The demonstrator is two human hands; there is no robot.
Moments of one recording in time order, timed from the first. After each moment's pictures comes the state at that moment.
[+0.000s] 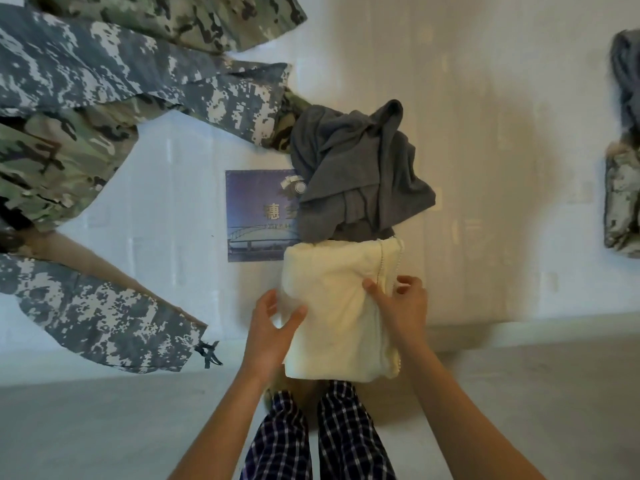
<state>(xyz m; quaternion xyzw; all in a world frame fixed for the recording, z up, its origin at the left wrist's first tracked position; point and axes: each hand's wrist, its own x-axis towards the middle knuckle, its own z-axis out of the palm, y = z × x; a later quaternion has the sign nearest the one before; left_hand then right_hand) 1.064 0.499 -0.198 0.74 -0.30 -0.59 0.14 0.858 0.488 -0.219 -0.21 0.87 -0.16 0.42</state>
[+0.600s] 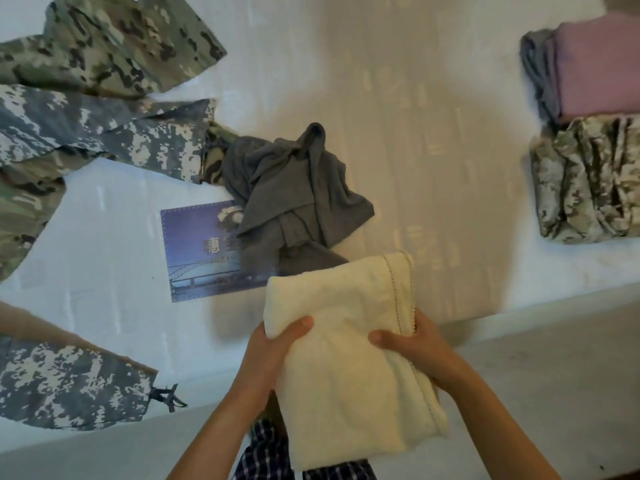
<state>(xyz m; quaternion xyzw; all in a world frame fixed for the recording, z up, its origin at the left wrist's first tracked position) 0.981 0.470 -0.148 0.68 -0.19 -0.70 0.13 0.747 0.518 -0.160 -0.23 0.70 -0.22 0.64</state>
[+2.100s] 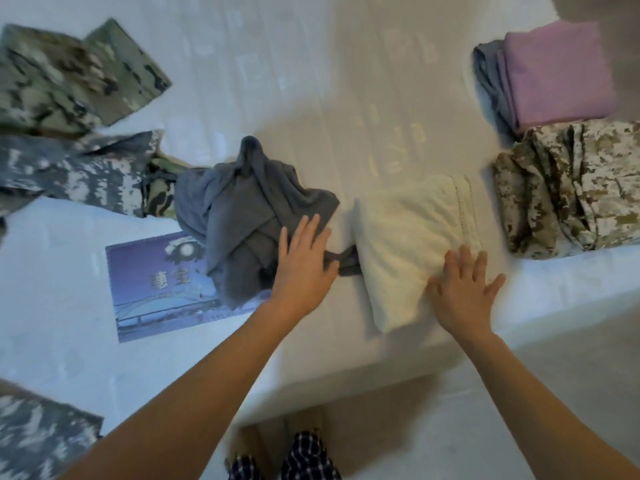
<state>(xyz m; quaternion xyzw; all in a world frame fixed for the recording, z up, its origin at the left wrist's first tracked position) 0.837 0.362 -0.209 0.51 -0.82 -0.27 0.00 0.604 0.469 -0.211 -0.45 0.86 0.12 0.18</state>
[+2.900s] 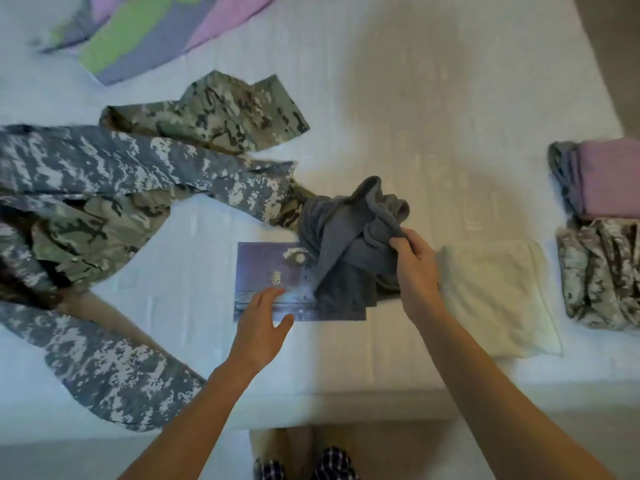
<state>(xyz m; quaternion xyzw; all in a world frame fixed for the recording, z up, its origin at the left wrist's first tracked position) 1.069 0.405 -0.142 0.68 -0.58 -0.43 0.12 0.845 0.342 -0.090 -0.31 0.72 -0.43 0.44</state>
